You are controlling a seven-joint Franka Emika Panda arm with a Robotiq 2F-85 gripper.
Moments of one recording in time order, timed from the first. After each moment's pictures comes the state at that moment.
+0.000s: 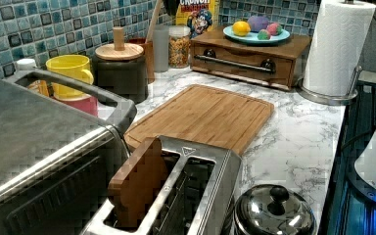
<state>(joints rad) 0.01 0.00 0.01 -1.88 0.05 0.26 -0.09</state>
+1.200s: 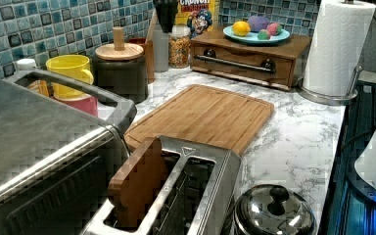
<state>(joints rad) 0.05 -0.01 0.07 -1.98 0.09 0.35 -0.25</state>
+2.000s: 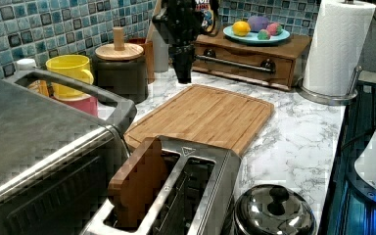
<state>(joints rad) 0.15 -0.19 0.19 -2.31 0.19 0.47 -0.44</state>
